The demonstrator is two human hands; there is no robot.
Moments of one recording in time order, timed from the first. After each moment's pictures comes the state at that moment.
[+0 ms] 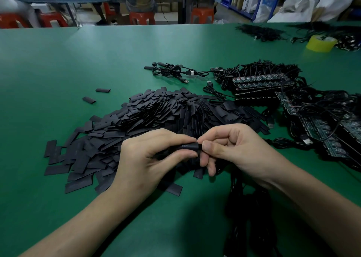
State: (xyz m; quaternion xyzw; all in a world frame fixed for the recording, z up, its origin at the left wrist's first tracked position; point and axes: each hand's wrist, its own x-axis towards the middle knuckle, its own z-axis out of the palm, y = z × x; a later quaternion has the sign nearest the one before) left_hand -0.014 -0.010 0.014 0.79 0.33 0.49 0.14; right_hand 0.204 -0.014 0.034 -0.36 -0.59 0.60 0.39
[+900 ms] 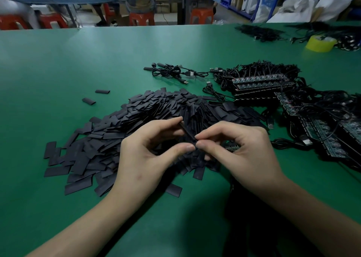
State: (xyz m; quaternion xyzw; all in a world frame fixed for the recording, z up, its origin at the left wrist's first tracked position) left_hand -0.004 -0.010 0.010 0.65 0.38 0.55 0.36; right_hand 0.198 -0.023 0.026 -0.42 -0.73 0.22 0.49
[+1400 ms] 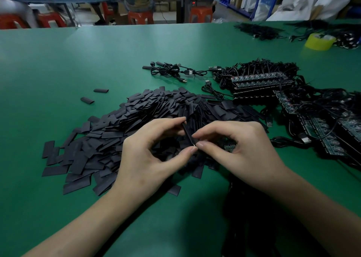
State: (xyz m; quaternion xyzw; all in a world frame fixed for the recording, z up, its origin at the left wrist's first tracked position) left_hand -0.006 -0.008 0.009 0.72 0.36 0.53 0.27; right_hand 0.206 -0.019 0.034 -0.43 -0.79 0.14 0.40
